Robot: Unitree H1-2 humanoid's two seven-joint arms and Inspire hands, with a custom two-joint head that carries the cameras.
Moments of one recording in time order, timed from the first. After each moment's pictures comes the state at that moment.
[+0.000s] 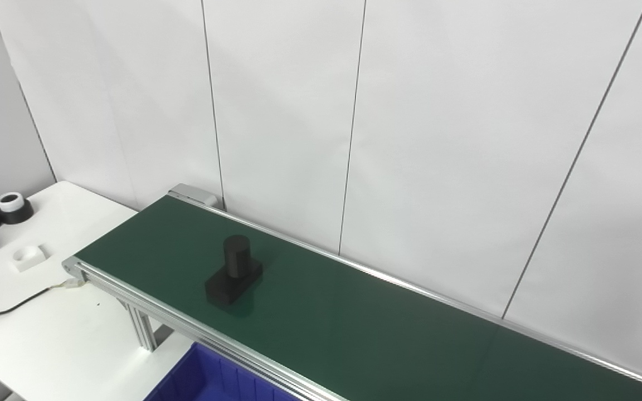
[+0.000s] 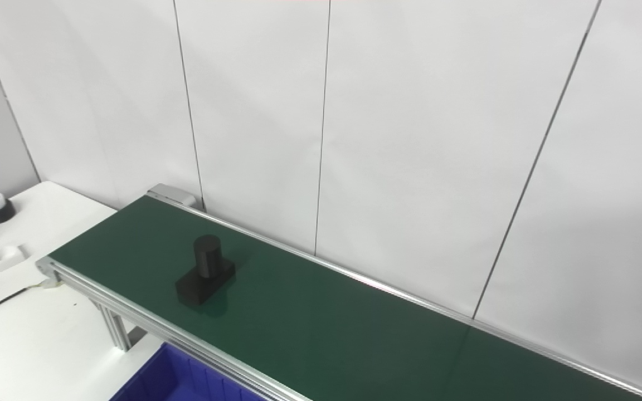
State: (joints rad) left arm 0.07 -0.08 -0.14 0.47 -0.02 -0.43 -0.18; right arm 0.15 -0.25 0.10 0.04 -0.04 -0.42 0.09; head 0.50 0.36
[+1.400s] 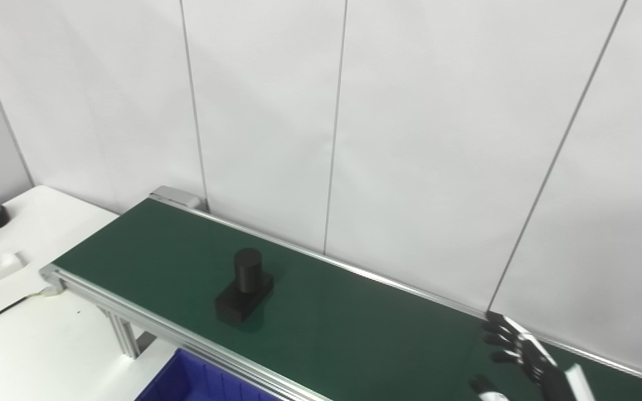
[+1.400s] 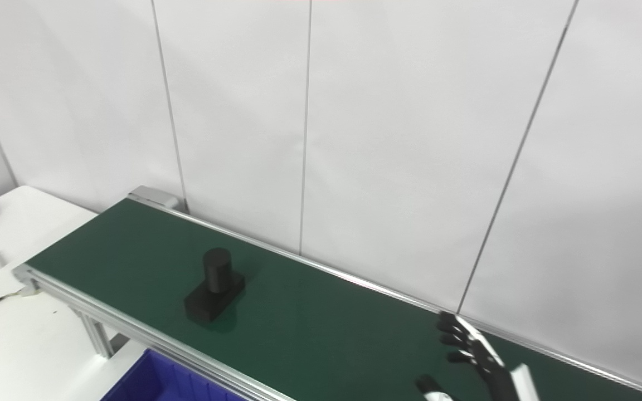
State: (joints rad) left arm 0.08 -0.04 -0.12 0.45 -0.03 -0.43 -0.22; right arm -0.22 -0.13 0.21 -0.01 -0.27 -0.19 0.17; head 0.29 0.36
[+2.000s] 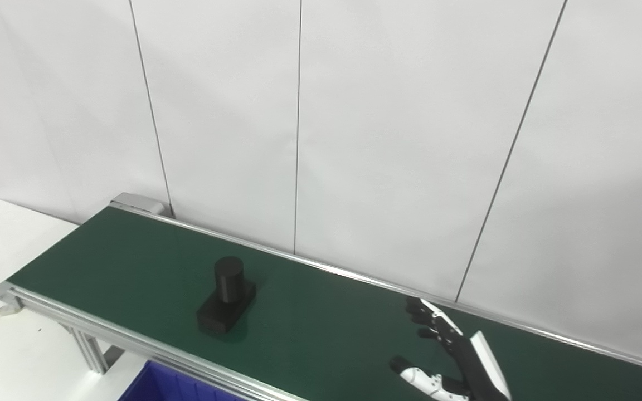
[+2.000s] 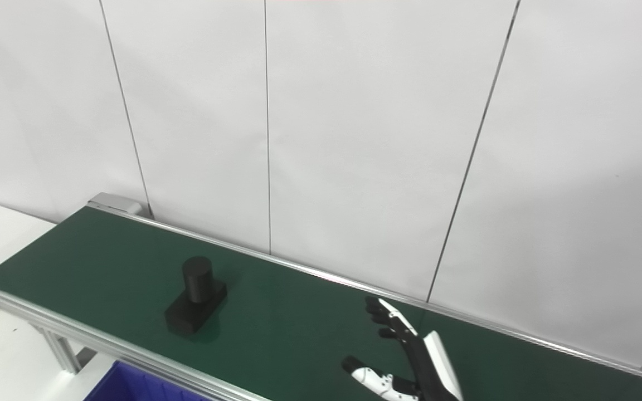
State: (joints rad) left arm 0.08 0.00 -0.09 0.45 -0.07 -0.43 -0.27; right arm -0.30 -0.03 0.26 0.19 -0.31 -0.19 0.15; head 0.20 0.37
